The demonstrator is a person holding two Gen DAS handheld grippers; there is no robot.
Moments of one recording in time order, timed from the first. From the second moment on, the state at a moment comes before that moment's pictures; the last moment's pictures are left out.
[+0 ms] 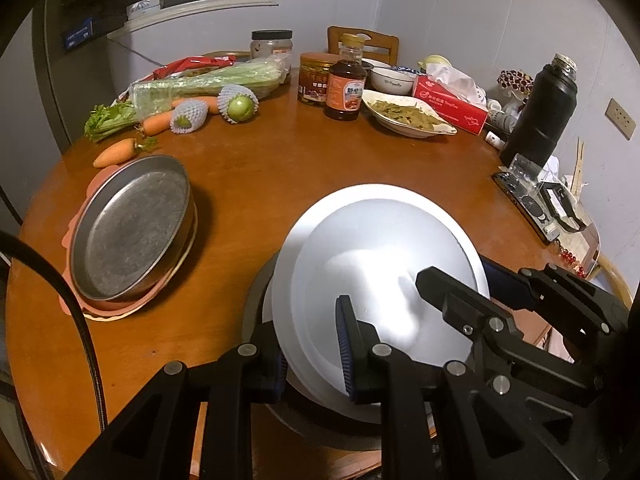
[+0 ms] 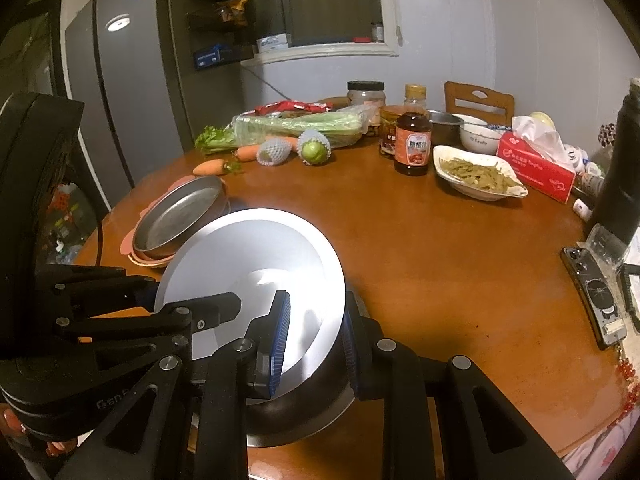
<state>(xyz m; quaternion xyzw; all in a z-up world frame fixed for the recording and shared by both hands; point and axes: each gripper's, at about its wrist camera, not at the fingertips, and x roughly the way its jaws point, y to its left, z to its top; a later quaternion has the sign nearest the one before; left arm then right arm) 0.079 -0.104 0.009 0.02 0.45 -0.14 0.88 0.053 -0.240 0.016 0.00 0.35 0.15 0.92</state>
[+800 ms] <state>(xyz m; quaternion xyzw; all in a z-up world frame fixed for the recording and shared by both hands) 0.076 -0.100 0.011 0.01 0.45 -0.14 0.88 0.051 -0.235 0.012 0.00 0.36 0.16 0.92</state>
